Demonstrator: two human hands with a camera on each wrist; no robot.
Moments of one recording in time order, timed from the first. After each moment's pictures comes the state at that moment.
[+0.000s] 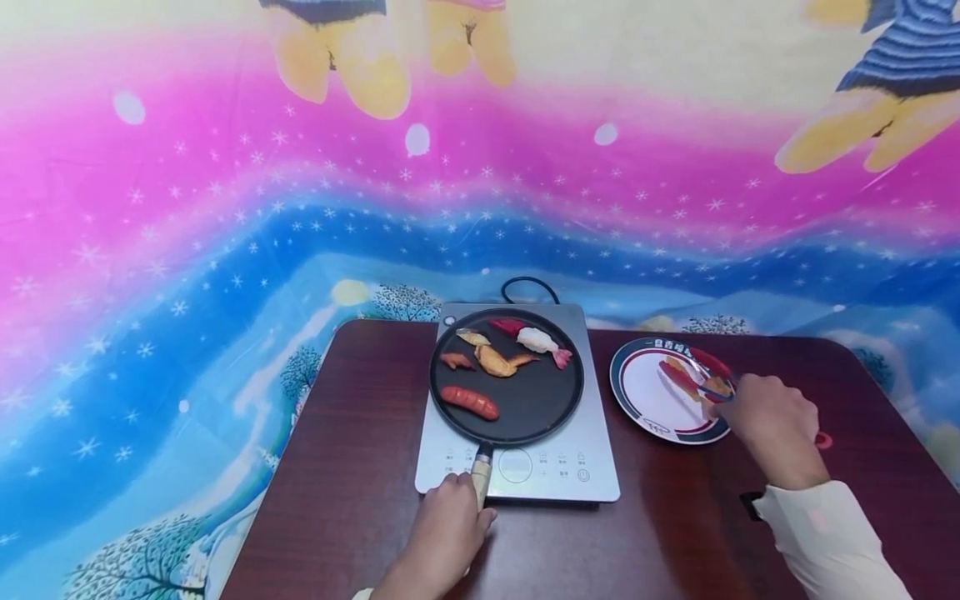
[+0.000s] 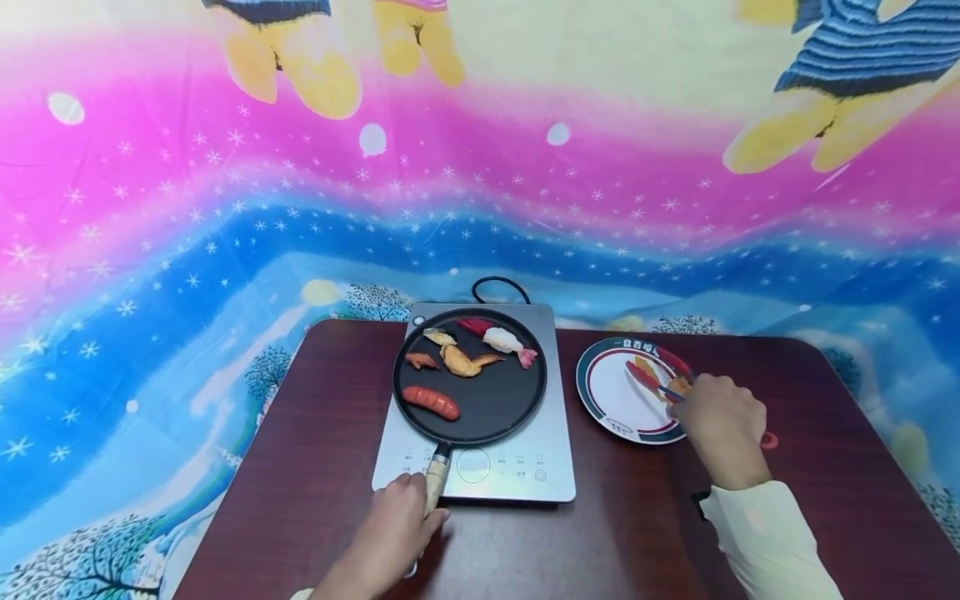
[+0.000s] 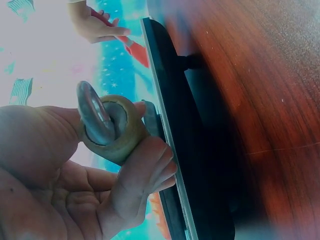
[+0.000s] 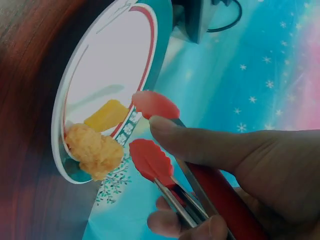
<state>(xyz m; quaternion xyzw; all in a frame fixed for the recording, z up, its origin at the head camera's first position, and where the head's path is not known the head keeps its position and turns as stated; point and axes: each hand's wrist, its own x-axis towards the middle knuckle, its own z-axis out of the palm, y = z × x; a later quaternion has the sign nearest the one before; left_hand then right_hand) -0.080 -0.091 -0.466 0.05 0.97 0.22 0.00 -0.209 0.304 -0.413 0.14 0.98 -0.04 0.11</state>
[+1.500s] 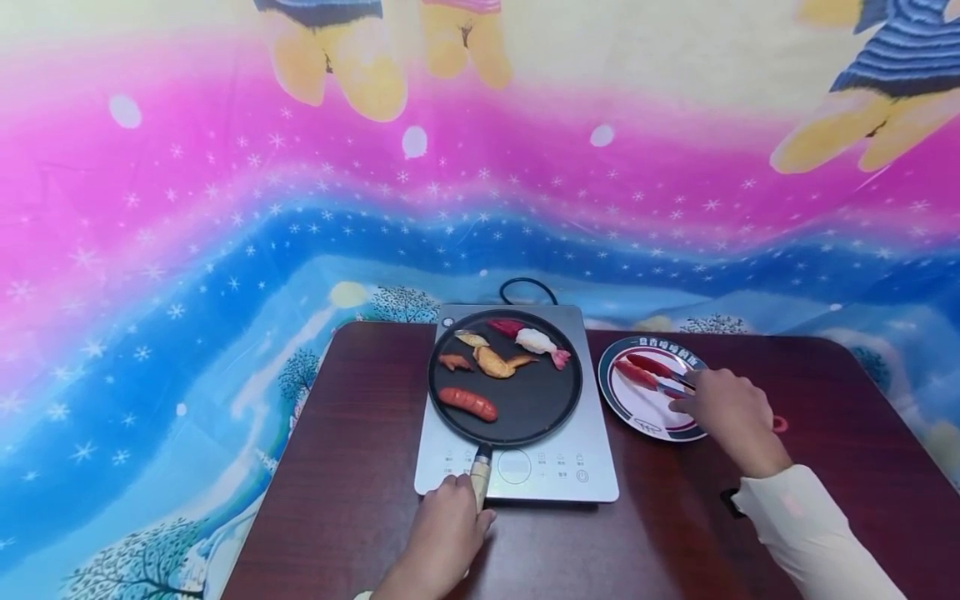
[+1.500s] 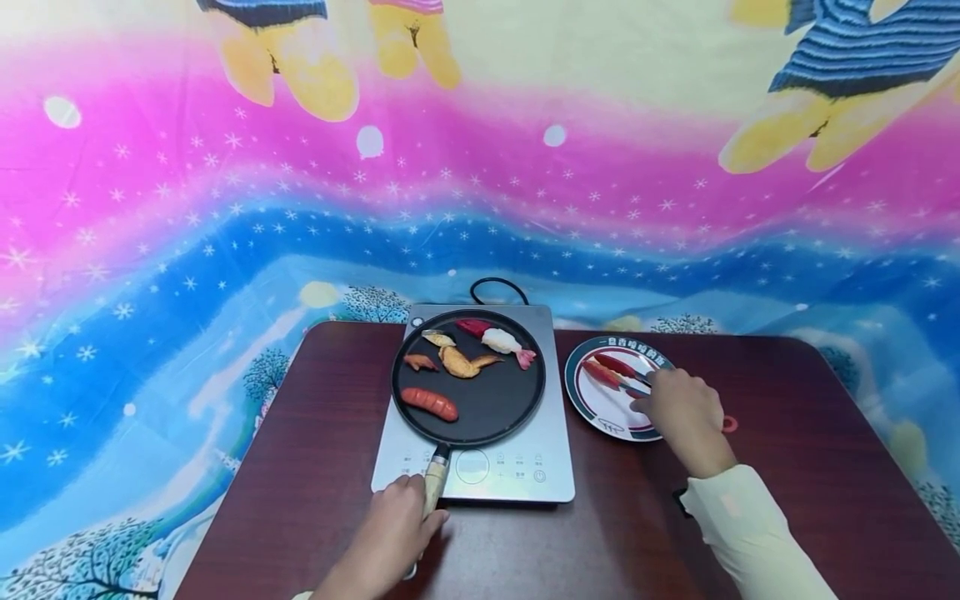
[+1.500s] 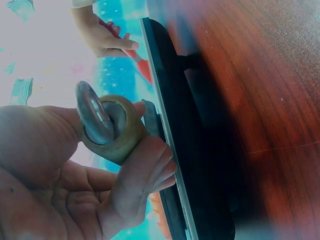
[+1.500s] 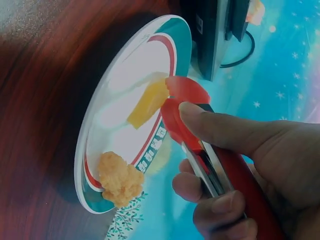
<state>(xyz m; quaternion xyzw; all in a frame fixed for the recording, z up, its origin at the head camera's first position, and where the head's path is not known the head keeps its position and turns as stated) -0.079 -0.090 -0.467 0.04 0.98 0.22 0.01 -0.222 0.279 -0.430 0.05 0.99 -0.07 0.10</state>
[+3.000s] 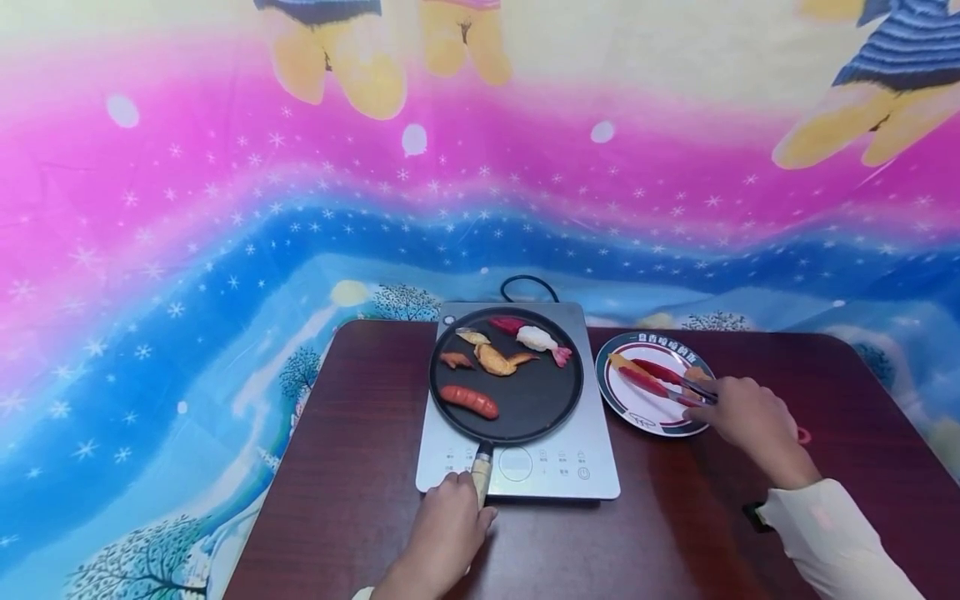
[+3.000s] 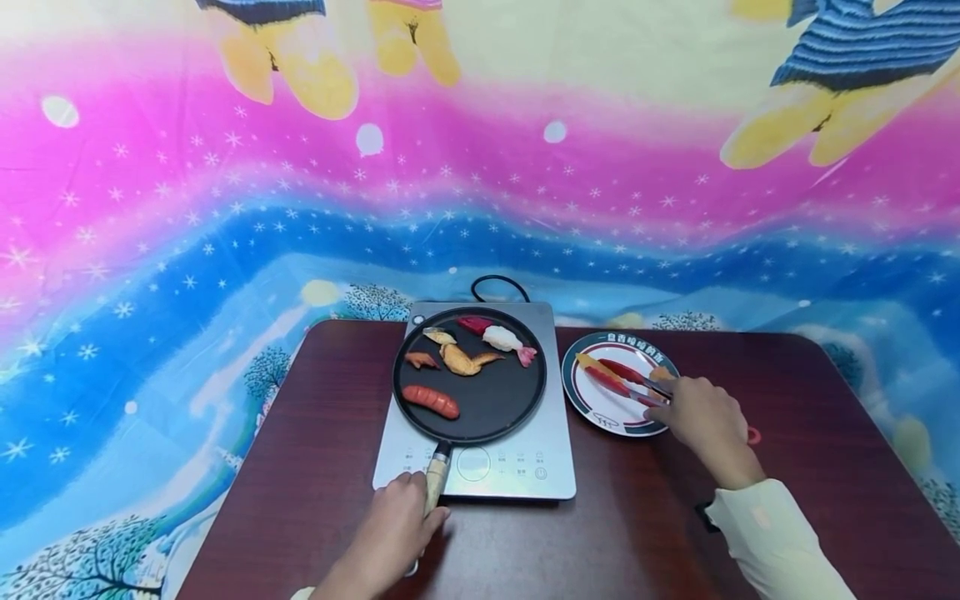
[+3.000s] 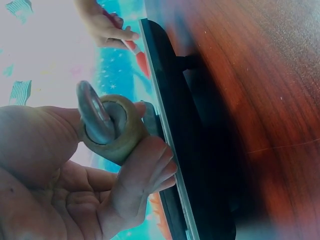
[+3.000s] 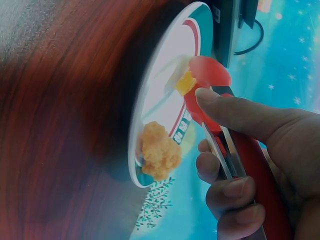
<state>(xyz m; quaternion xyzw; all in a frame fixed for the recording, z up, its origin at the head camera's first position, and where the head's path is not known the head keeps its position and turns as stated) -0.078 -0.091 -0.467 0.06 0.98 0.21 -0.02 -0.210 0.304 -0.442 0.03 0.99 -0.10 0.10</state>
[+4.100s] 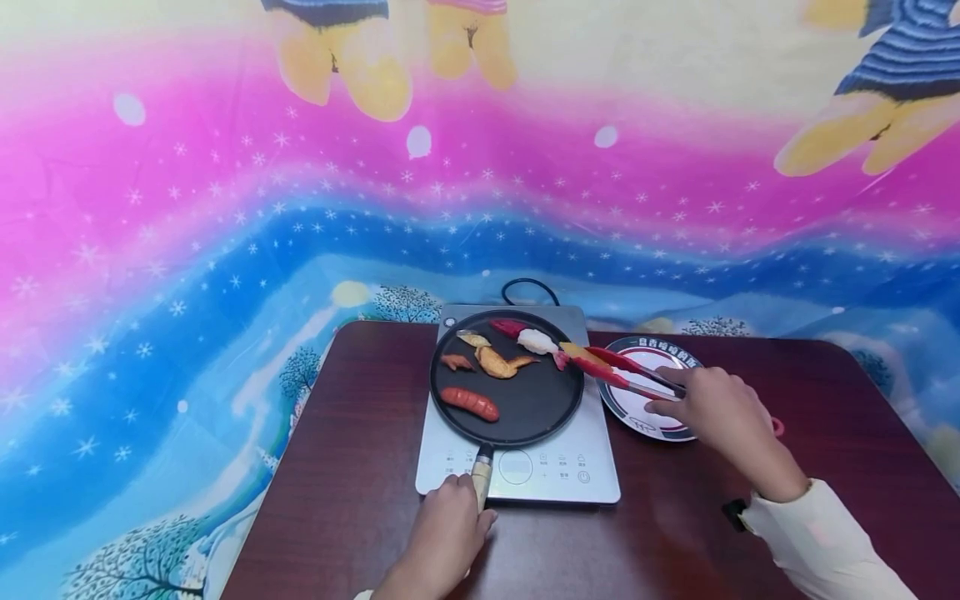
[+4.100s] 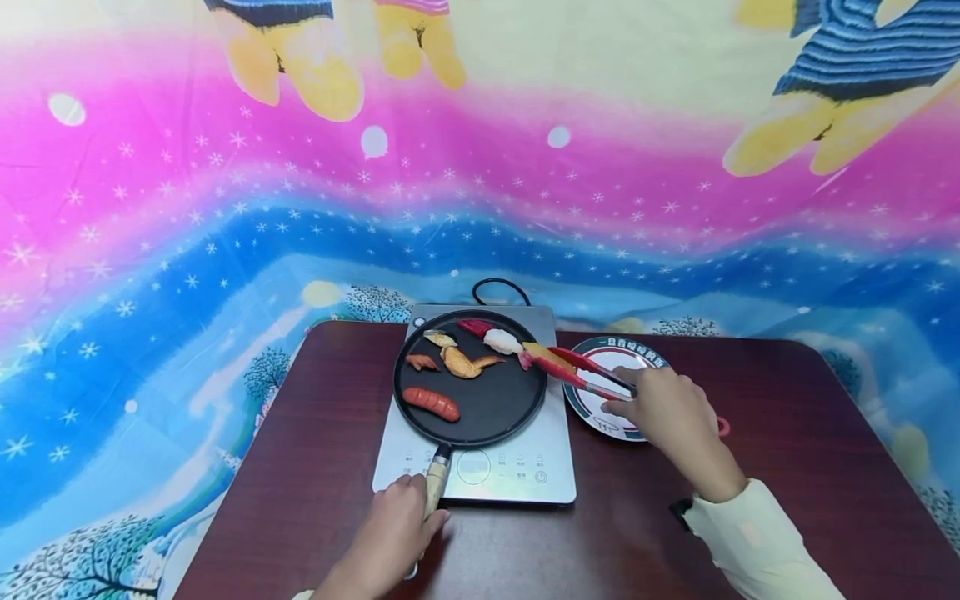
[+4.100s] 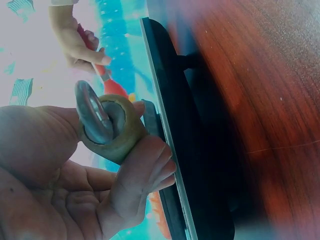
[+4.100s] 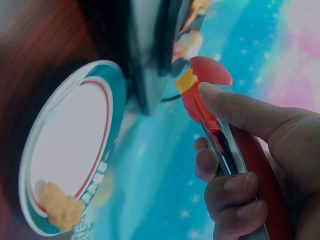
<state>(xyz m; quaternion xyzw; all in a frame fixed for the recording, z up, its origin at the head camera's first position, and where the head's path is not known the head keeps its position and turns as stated) -0.078 -0.091 -0.468 0.06 0.98 0.21 -0.02 -0.196 0.240 -0.397 -0.06 0.99 -0.10 0.03</state>
